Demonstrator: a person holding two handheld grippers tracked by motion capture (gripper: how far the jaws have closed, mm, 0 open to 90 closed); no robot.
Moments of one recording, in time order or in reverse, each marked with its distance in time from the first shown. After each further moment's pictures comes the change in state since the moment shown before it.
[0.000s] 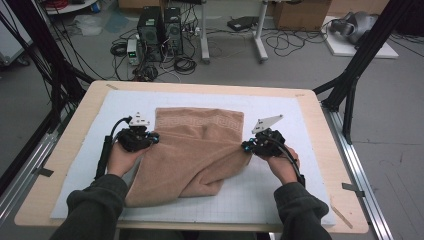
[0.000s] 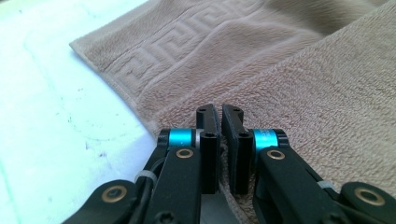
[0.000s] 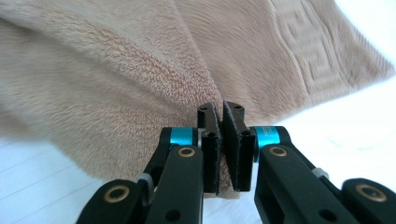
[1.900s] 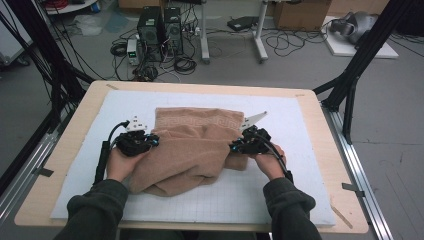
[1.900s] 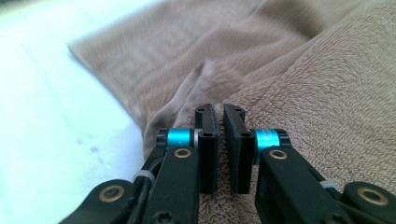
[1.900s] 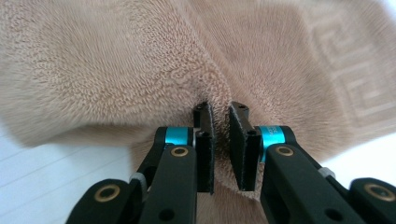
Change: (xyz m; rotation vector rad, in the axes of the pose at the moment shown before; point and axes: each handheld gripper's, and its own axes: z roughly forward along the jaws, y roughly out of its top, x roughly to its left) left arm -0.006 -0.013 -0.005 -0.042 -0.019 -0.011; right arm 0.003 0.019 0.034 0.019 0.074 0.019
